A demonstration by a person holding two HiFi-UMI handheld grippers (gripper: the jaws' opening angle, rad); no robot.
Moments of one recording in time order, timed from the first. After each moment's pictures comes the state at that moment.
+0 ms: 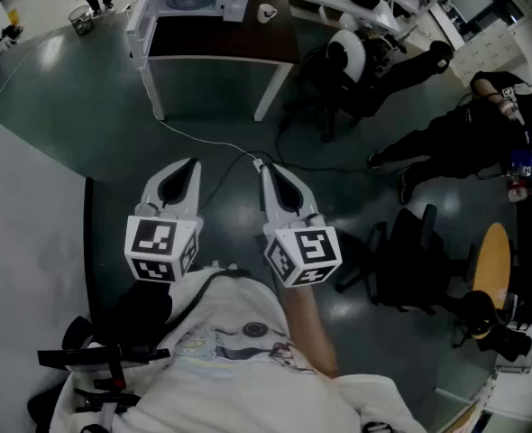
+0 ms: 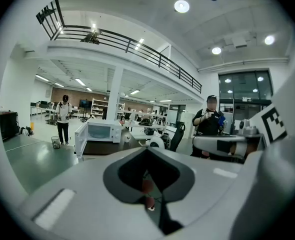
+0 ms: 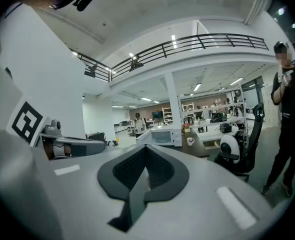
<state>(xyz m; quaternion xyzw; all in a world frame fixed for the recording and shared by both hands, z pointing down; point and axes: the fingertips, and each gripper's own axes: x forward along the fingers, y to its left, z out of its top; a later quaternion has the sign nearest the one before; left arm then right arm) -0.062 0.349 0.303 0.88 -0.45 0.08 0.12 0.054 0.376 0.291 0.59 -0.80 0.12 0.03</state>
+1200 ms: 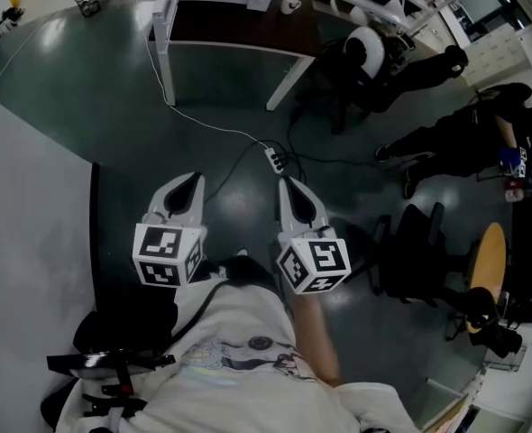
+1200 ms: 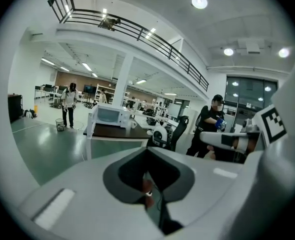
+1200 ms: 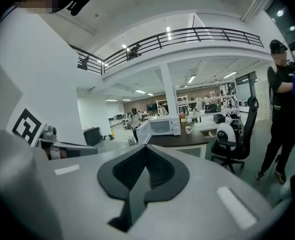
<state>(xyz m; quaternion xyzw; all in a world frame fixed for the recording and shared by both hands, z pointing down) -0.151 0.360 0.352 0.87 -0.45 0.10 0.20 -0.007 0.387 0.321 0.61 -0.77 0.16 0.06</state>
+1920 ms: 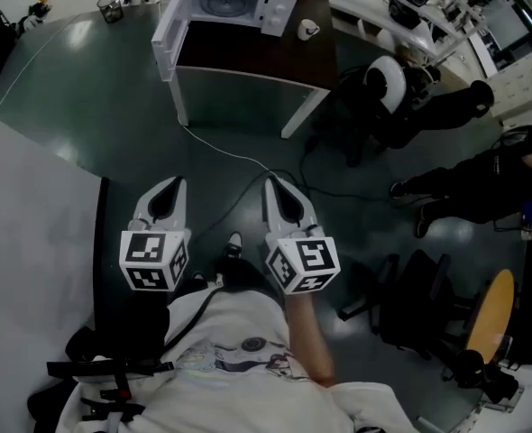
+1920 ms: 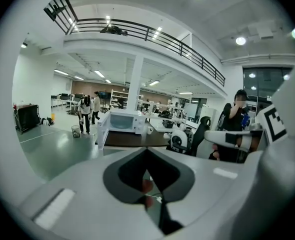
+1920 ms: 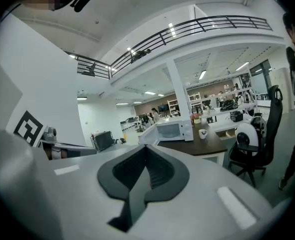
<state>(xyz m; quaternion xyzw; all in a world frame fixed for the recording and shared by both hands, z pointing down) -0.140 0.250 0.360 0.82 -0.54 0.11 0.17 0.017 0.257 0.337 0.54 -0.82 0.17 0.03</state>
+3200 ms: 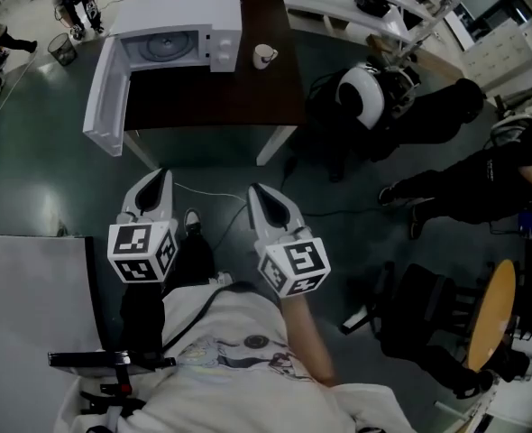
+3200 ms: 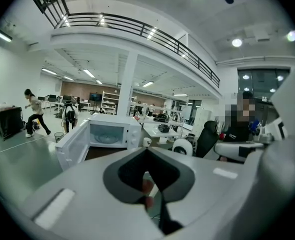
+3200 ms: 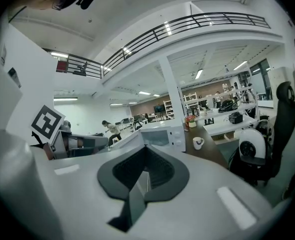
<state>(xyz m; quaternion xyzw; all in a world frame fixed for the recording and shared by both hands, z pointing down) -0.060 0.019 0.341 0.84 -0.50 0.11 0.16 0.089 0.076 0.334 0.56 -0.81 0.17 0.03</state>
